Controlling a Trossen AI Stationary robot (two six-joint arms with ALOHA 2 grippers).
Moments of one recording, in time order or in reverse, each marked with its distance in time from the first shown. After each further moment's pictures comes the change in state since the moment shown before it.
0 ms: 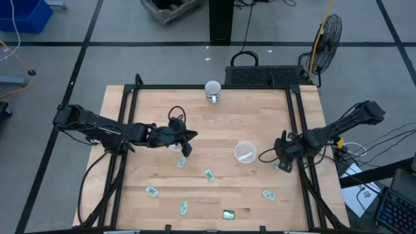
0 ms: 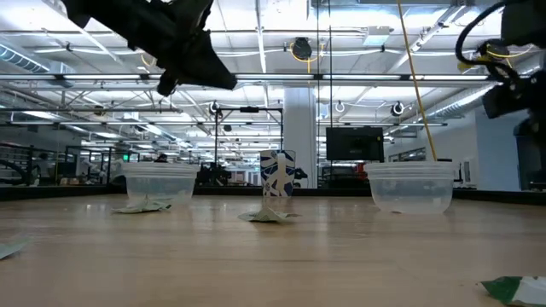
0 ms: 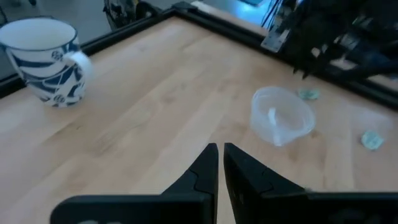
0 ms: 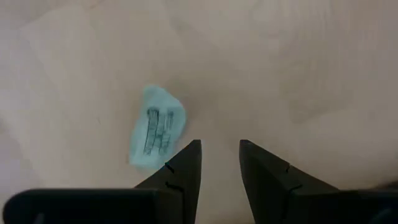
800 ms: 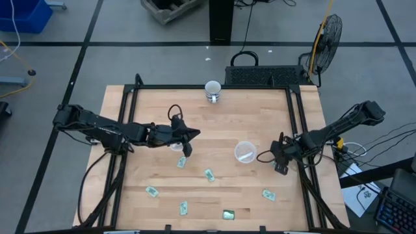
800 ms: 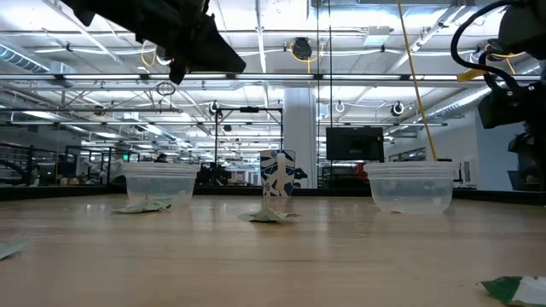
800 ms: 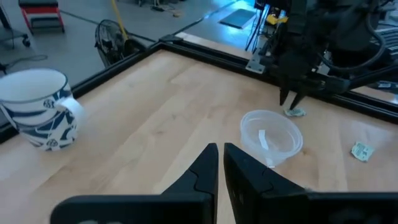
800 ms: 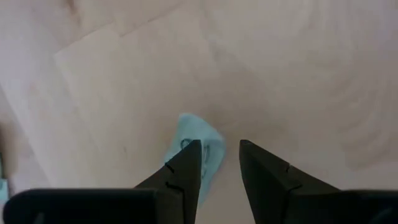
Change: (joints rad) left arm 0.000 0.000 0.000 0.123 0.003 0.146; right arm -0.008 0.011 -0.081 0.214 -0.016 -0.028
